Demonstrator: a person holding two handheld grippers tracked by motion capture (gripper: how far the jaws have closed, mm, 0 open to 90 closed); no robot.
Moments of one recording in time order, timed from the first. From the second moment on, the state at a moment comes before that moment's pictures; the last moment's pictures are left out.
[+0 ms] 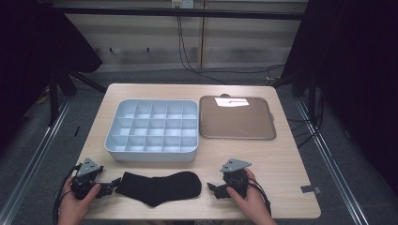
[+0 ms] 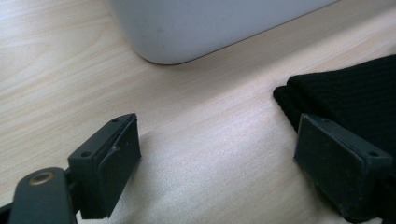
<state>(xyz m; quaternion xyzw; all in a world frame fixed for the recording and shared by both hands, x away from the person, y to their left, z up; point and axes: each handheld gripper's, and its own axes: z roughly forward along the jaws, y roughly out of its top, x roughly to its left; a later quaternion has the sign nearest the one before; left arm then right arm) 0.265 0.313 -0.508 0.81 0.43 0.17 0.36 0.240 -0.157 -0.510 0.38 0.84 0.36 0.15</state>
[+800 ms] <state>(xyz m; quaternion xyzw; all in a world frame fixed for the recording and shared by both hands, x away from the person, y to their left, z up) 0.254 0.303 -0.480 0.80 0.46 0.12 0.35 0.235 -0.157 -0.509 0.37 0.84 0.37 0.15</state>
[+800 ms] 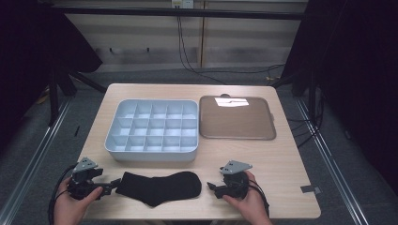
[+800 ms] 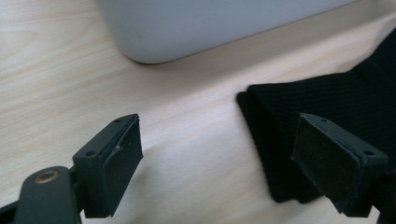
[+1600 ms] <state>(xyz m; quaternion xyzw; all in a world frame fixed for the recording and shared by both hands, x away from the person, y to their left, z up) 0.247 0.282 -0.478 0.81 0.49 0.06 0.33 0.227 -0.139 -0.499 0.30 0.86 0.39 0.12</state>
